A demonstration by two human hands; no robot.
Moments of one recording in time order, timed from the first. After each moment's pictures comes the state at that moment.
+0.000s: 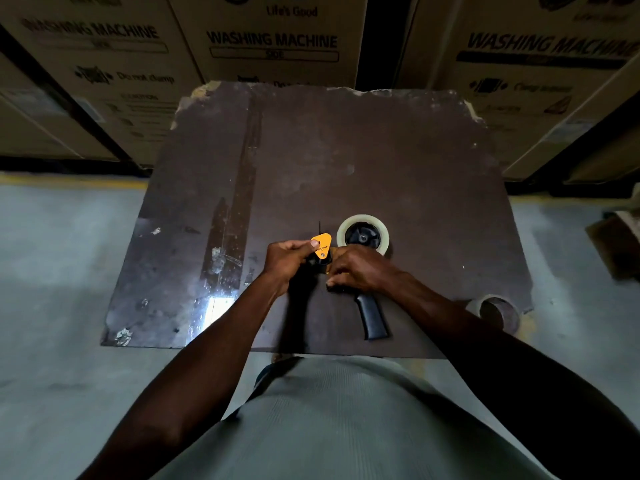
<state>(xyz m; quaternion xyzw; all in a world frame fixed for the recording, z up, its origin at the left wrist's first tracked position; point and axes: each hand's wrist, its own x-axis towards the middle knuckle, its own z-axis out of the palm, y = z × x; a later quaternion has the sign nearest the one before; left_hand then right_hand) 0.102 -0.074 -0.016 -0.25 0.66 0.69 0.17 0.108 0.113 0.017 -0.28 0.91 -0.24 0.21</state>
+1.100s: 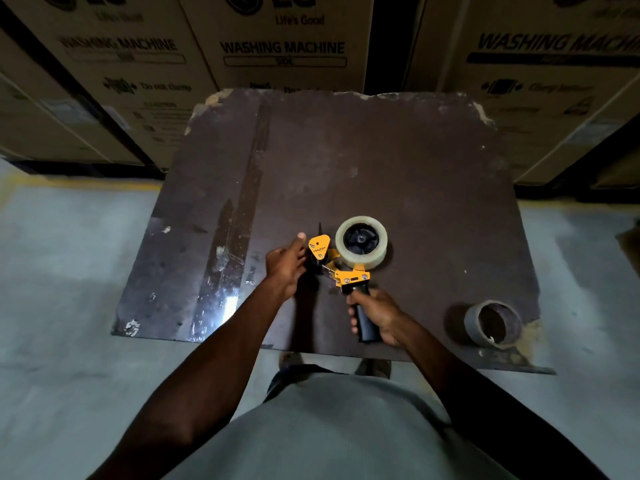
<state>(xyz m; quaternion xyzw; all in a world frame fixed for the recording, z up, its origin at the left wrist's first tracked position) 0.106 -0.054 -0.018 -0.38 0.55 0.74 0.12 0.189 0.133 -0.003 0.29 0.59 -0.65 0.37</state>
